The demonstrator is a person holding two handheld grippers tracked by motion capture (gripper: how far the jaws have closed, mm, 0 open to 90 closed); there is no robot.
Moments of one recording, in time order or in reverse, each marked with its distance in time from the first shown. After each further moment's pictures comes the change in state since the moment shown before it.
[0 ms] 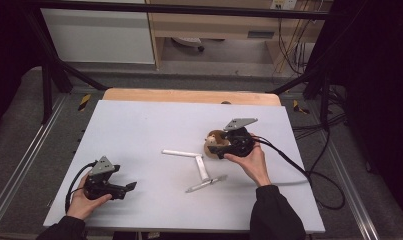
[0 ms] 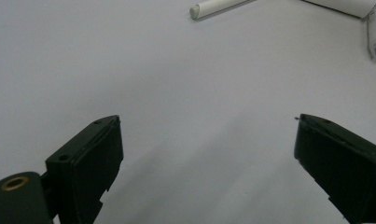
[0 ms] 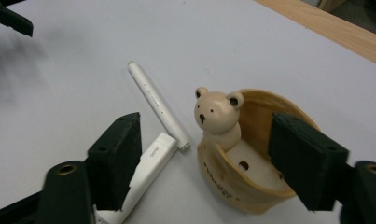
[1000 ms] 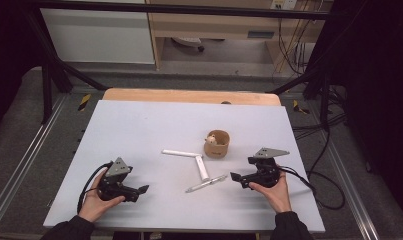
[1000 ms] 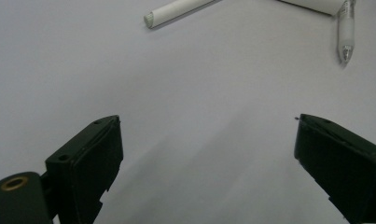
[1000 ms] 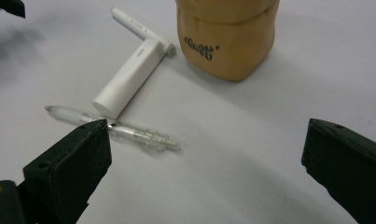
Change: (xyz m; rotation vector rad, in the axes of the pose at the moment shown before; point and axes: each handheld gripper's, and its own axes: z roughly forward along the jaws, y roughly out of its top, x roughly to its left) left arm -0.030 0.018 0.018 0.036 -0.031 0.049; right arm -0.002 -0.106 -0.039 -0.036 -0.019 0.208
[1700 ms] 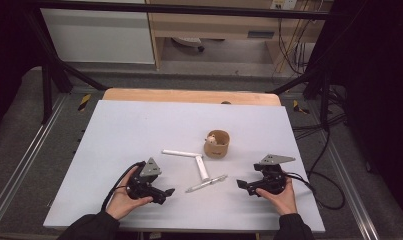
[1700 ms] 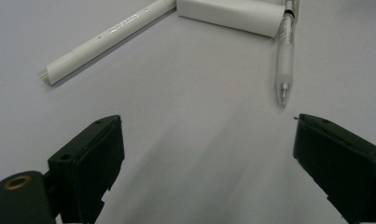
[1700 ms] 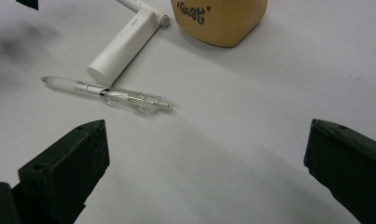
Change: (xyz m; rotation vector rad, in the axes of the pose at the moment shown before) left arm -0.053 0.043 0.044 0.054 -0.076 0.106; right arm -0.007 -0.022 -0.012 0.032 0.001 0.006
